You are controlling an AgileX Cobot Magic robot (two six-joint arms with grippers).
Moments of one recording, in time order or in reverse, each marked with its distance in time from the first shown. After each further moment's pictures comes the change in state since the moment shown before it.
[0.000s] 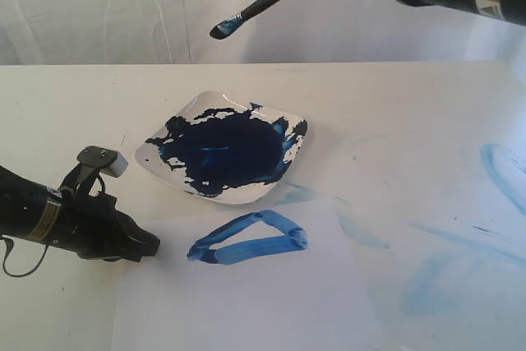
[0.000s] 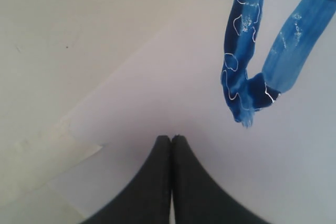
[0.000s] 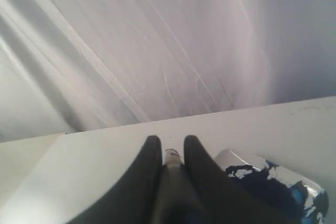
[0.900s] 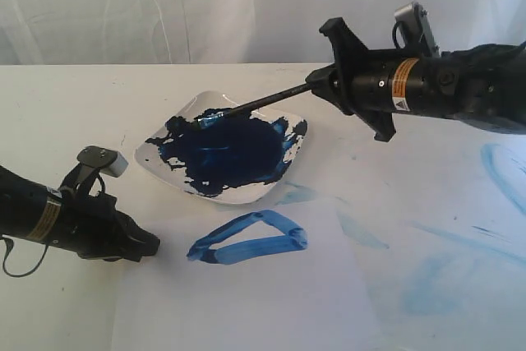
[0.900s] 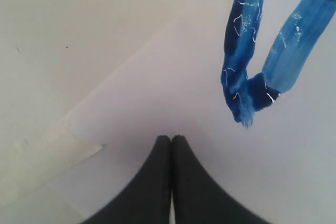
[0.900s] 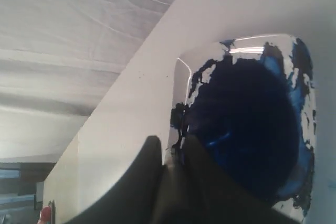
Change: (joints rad) left arm 0.000 0.000 0.000 0.000 0.000 0.000; right arm -0.216 0.530 -0.008 0.219 -0.387 0.305
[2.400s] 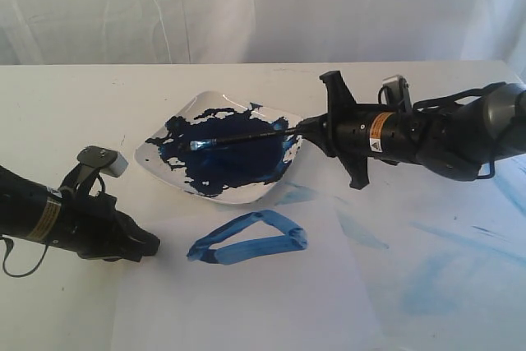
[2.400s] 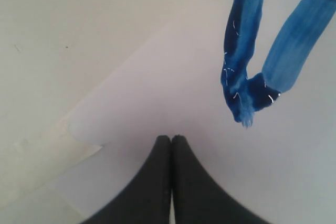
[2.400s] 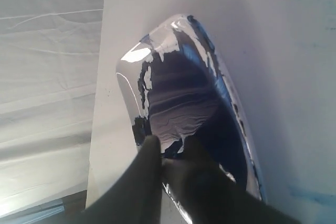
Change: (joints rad) left arm 0.000 0.000 0.000 0.000 -0.002 0.000; right arm 0.000 0.259 -0.002 0.234 -0.107 -0.008
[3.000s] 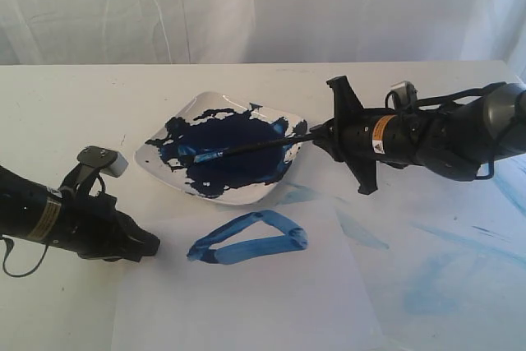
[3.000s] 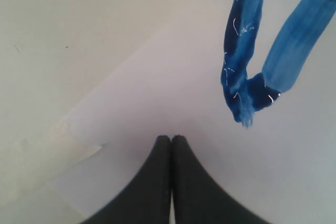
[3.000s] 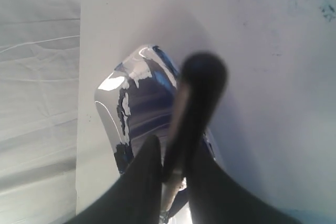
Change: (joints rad) left arm 0.000 0.000 0.000 0.000 0.000 0.000; right arm 0.000 0.001 0.000 0.036 0.108 0.011
